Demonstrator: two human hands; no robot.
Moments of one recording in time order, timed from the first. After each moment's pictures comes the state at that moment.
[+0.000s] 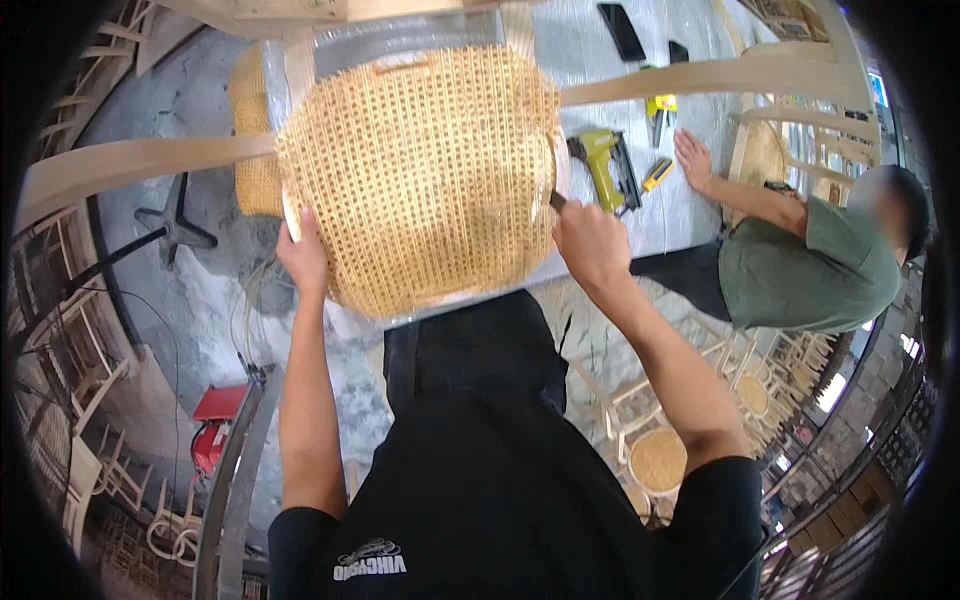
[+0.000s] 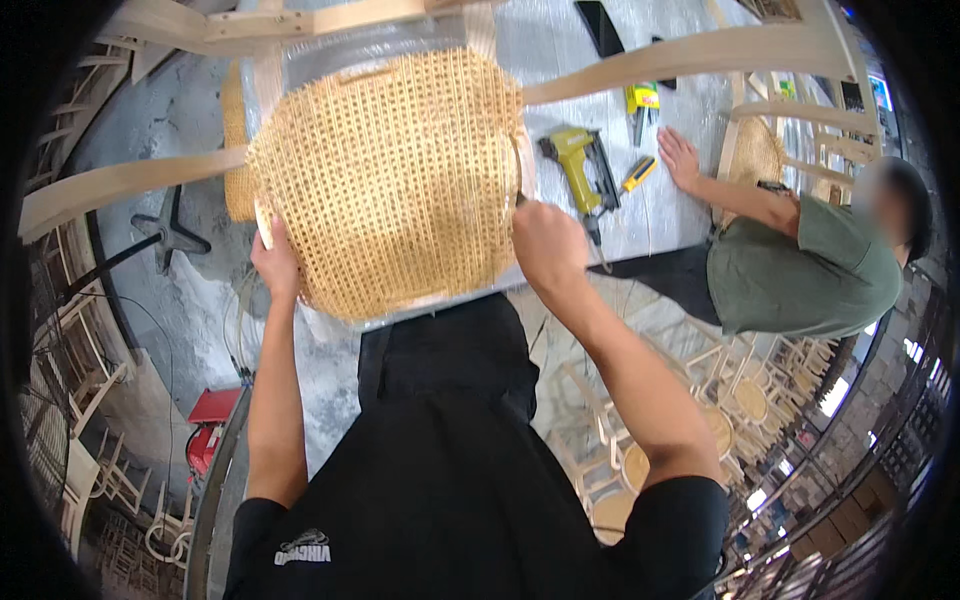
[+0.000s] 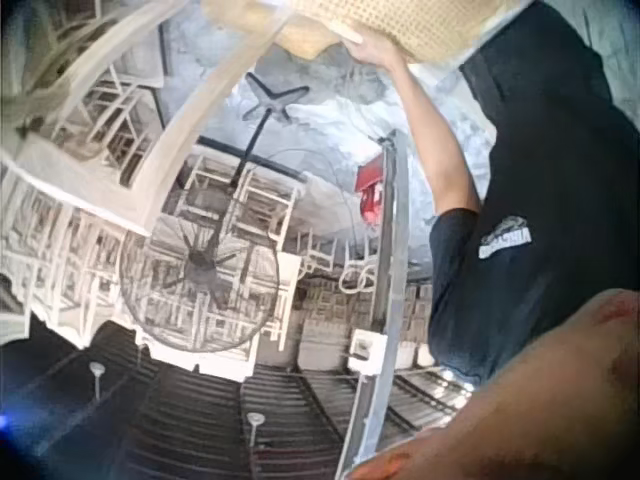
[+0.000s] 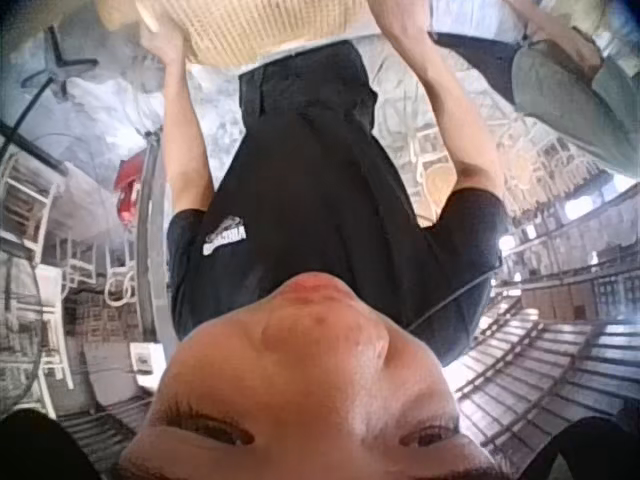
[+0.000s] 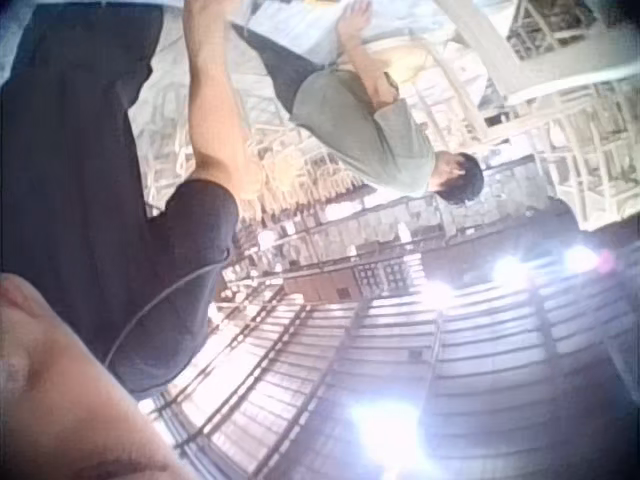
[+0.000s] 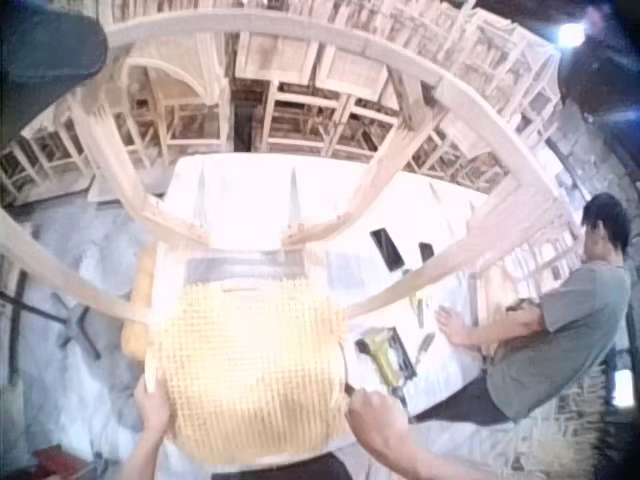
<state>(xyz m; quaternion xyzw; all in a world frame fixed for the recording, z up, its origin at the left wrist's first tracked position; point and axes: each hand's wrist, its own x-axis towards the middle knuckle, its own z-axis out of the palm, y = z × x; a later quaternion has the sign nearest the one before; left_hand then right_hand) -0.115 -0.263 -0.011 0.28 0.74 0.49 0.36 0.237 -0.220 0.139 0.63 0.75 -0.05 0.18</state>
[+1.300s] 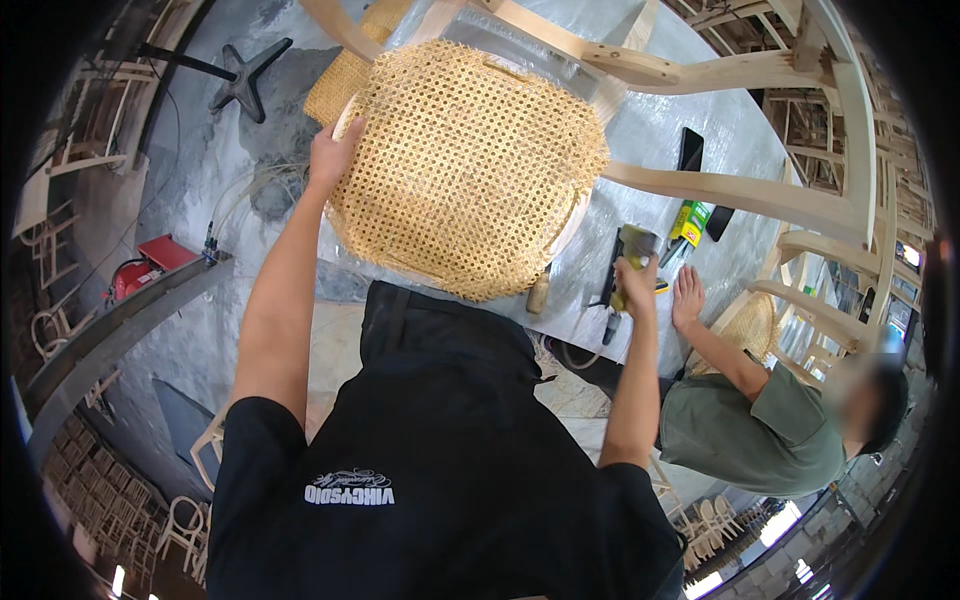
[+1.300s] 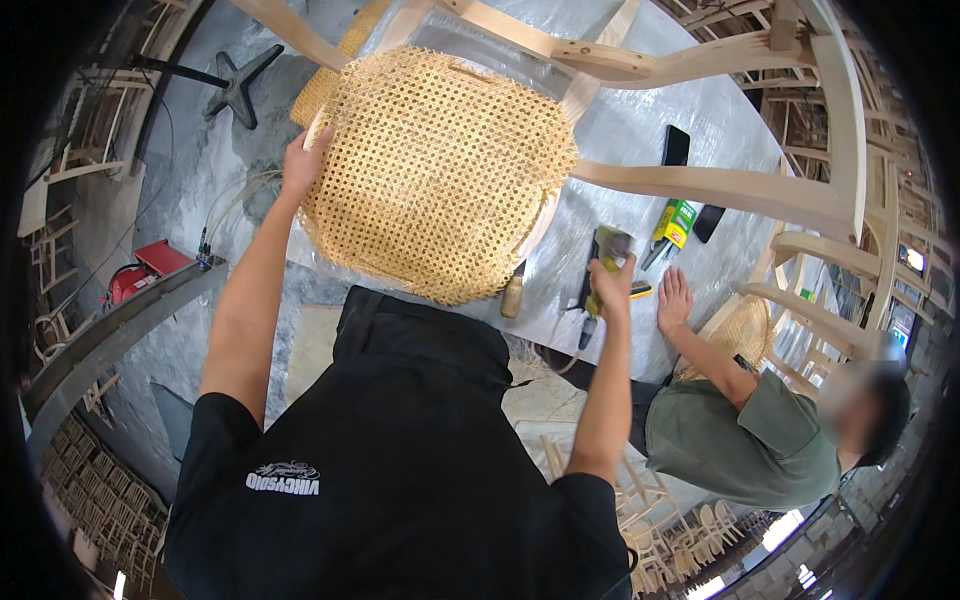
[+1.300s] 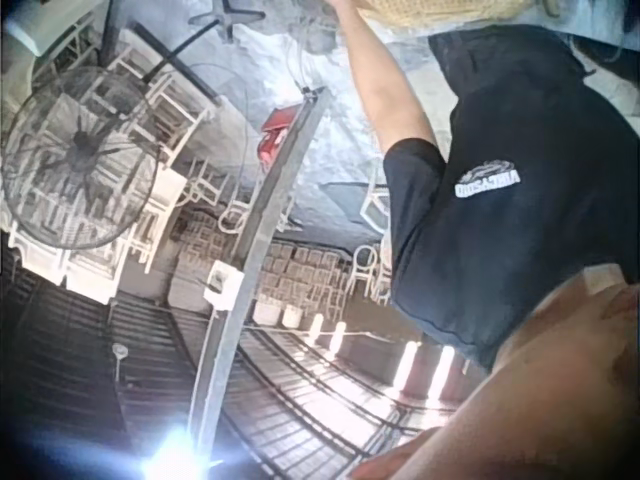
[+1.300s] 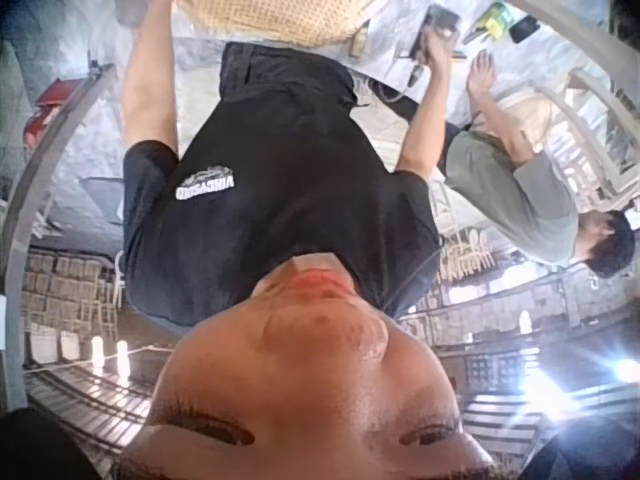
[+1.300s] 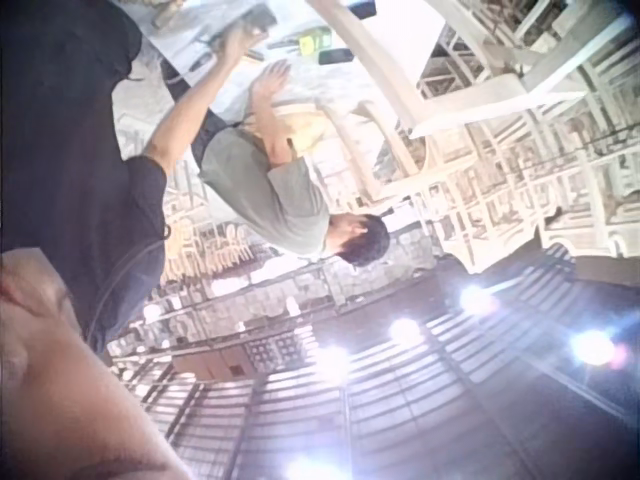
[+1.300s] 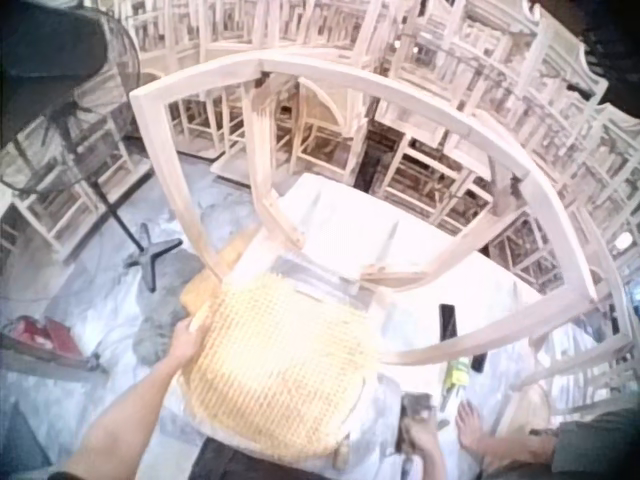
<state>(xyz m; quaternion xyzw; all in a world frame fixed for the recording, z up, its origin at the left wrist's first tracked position) -0.115 -0.268 -0.005 0.24 0.84 0.37 0.30 0.414 -0.139 0.055 0.72 0.47 -0.48 -0.15</state>
